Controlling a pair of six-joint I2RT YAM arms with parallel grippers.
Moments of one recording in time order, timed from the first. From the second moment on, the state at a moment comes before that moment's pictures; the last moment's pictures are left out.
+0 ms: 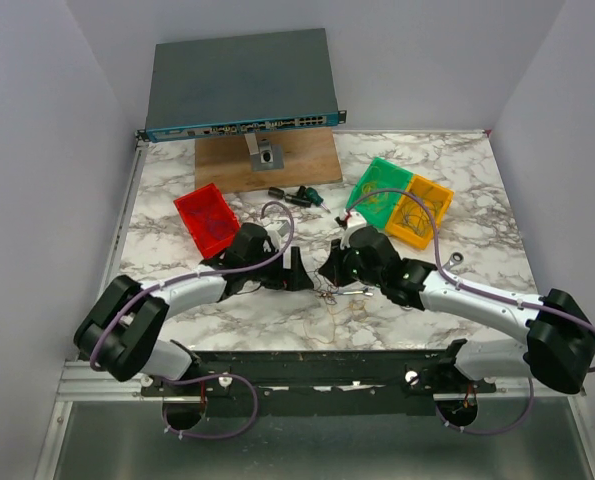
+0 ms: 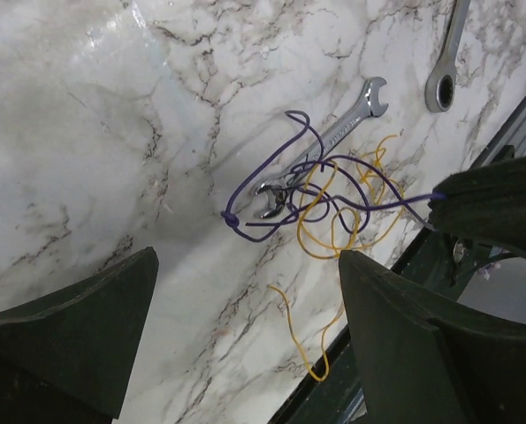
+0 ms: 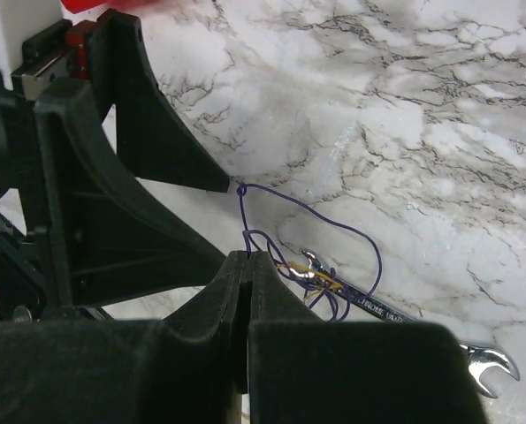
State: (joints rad) left arm -0.60 1.36 0.55 0.13 0.47 -0.56; right arm 0.88 1.27 0.73 -0.04 0.05 0.48
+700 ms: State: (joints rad) left arm -0.60 1.71 0.80 0.20 0.57 -0.57; right arm 0.88 1.22 0.73 -0.03 0.15 0.54
